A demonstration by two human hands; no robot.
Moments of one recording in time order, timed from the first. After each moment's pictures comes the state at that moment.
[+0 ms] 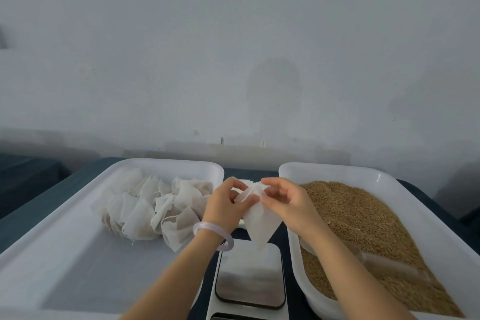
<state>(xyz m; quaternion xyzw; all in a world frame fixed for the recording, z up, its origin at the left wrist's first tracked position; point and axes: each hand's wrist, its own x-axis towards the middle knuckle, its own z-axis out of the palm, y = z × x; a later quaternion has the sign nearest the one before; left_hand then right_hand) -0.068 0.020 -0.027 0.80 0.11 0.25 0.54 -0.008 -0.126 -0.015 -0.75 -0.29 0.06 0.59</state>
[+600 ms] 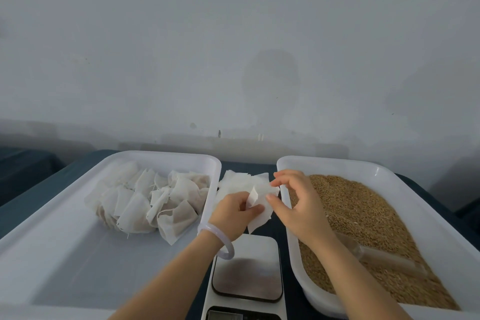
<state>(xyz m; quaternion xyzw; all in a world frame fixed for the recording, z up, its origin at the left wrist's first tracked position) -0.068 0.009 -0.040 0.86 0.09 0.10 0.48 -0.015 -0.140 -0.026 -0.77 -0.37 -0.19 0.49</state>
